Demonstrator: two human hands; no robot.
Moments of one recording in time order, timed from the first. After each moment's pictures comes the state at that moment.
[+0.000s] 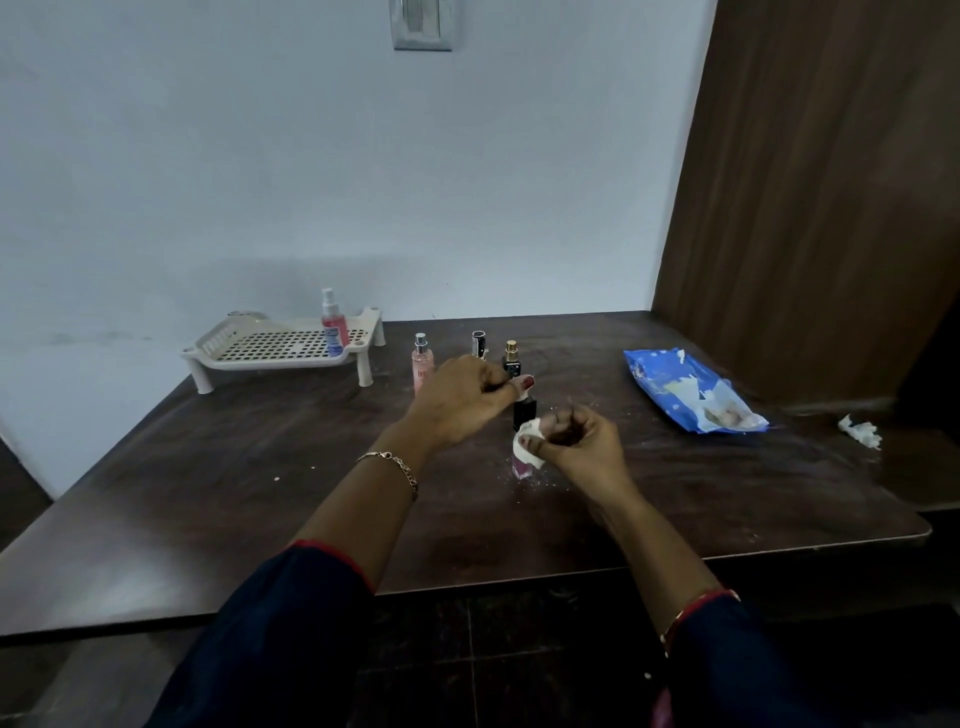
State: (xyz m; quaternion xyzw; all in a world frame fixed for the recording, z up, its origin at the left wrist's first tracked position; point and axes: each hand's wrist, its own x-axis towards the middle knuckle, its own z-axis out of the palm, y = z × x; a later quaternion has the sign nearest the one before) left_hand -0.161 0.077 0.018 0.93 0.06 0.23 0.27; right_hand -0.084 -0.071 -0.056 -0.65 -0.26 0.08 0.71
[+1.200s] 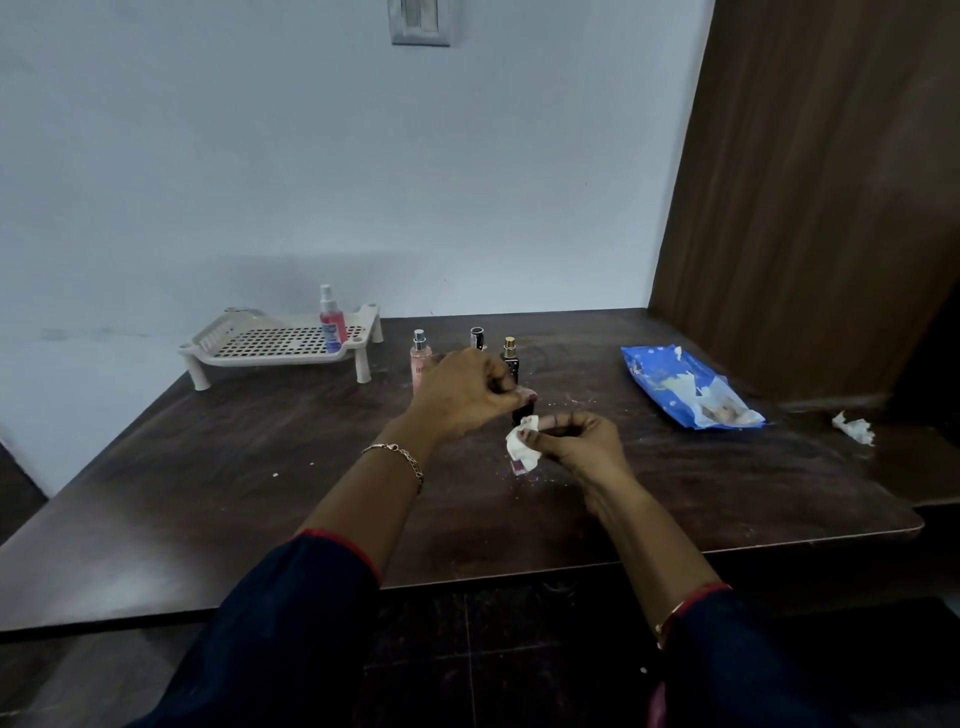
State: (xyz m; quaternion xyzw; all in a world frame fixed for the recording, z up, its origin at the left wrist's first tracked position) left_hand -0.163 0.070 0.025 0.94 0.09 0.22 0.23; right_hand -0.089 -0.069 -0.047 -0.63 -0.15 0.17 0.74
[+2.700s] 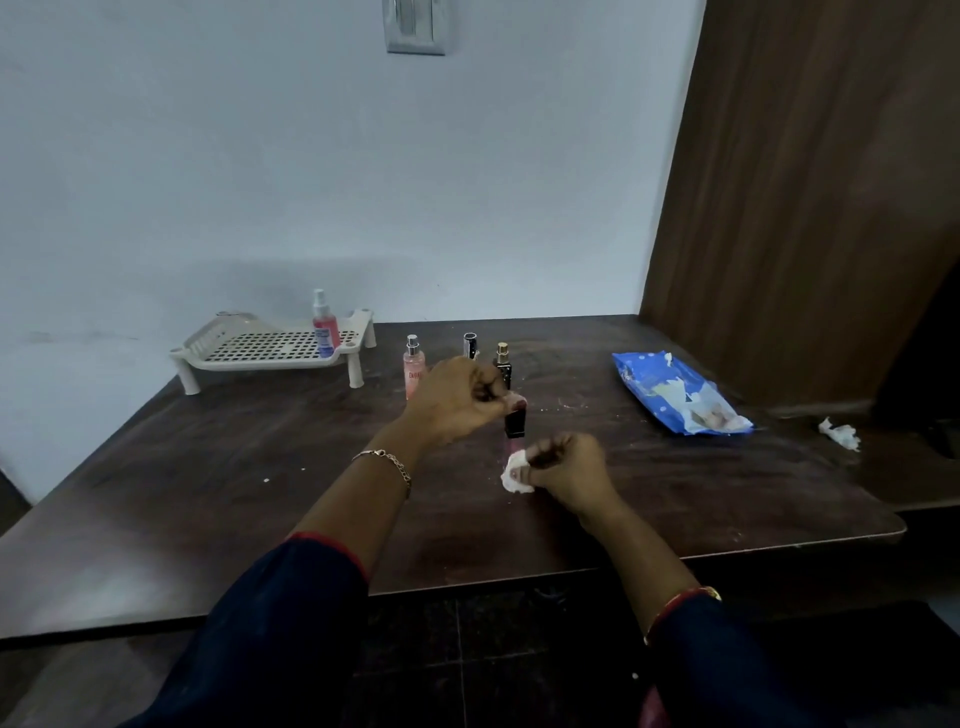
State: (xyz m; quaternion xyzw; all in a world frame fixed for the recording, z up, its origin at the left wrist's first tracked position) left_hand -0.161 0.076 0.017 0.93 0.06 0.21 0.31; right_hand -0.088 -0.073 -0.067 -0.76 -0.23 0.10 0.60
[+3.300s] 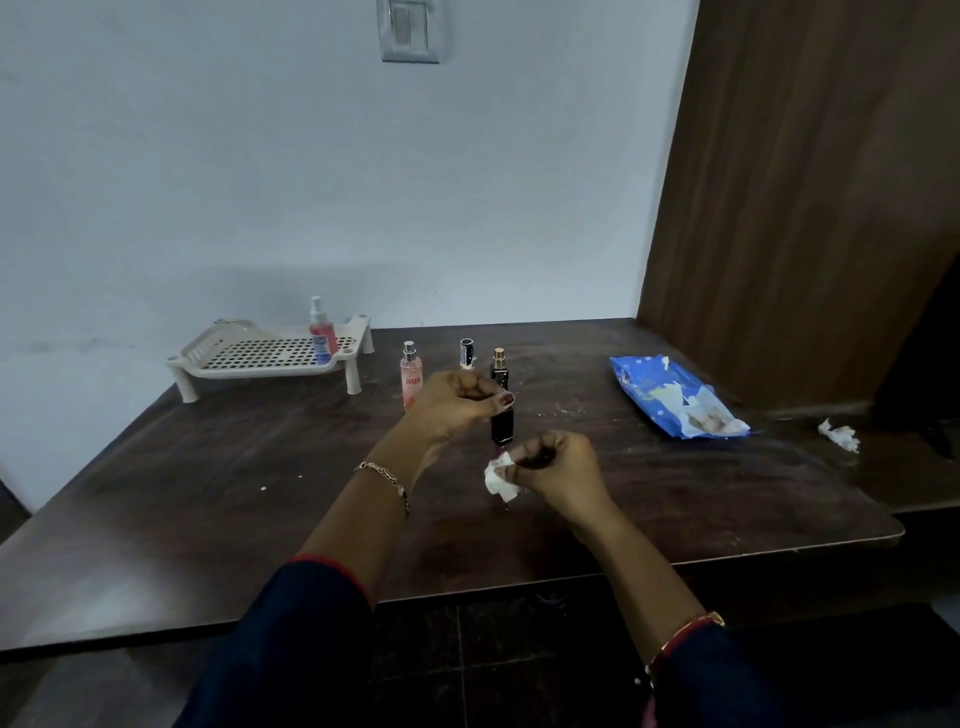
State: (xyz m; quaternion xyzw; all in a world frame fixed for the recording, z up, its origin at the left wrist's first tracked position) left_hand -0.163 0.068 0.014 0.77 0.12 0.18 0.61; right_hand -0.105 -0.071 -0.053 -0.72 -0.26 0.10 0.64
